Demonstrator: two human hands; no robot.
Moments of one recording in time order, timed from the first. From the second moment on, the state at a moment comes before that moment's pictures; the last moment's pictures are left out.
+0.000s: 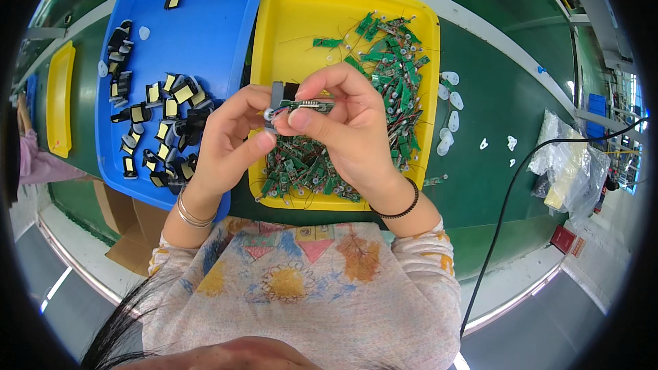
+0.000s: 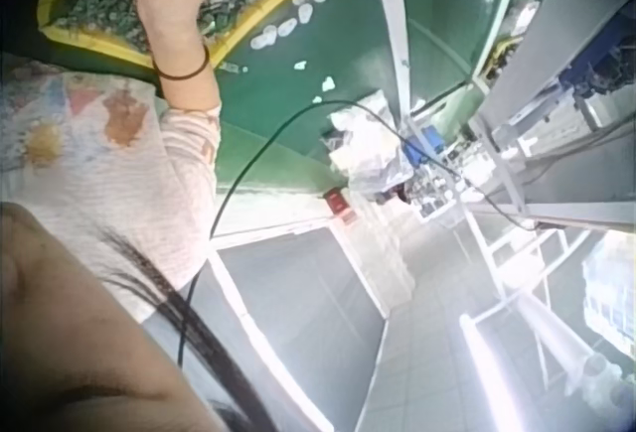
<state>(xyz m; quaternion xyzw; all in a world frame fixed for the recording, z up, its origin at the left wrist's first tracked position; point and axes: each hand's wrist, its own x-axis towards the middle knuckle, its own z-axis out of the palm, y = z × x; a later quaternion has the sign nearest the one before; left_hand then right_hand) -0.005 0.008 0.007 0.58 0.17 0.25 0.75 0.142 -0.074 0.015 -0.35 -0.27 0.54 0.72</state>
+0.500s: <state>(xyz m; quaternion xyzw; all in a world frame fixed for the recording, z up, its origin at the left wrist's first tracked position) -0.001 0.002 0.002 0.58 0.23 0.33 0.71 0.139 -0.074 0.006 -0.54 -0.58 0.10 0.60</state>
